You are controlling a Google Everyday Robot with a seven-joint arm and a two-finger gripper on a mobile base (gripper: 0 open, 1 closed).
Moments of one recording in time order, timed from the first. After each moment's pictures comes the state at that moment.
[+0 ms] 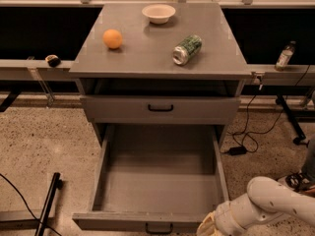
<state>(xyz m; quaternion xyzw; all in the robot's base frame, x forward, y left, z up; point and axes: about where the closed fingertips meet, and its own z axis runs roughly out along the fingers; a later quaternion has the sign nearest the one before) 0.335 -0.156 0.444 -0.64 0.69 0.30 0.18</state>
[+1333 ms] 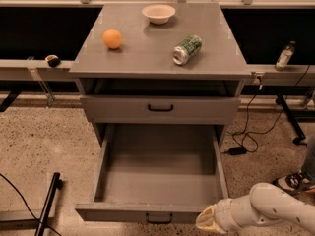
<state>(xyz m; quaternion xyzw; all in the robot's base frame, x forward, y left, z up) 0.376 -0.162 0.428 -0.64 0.69 0.22 0.26</state>
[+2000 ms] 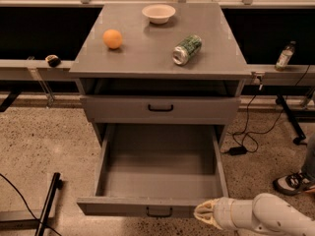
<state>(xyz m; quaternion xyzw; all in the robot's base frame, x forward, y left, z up) 0.408 -0.161 0.433 -0.62 0.68 0.15 0.35</state>
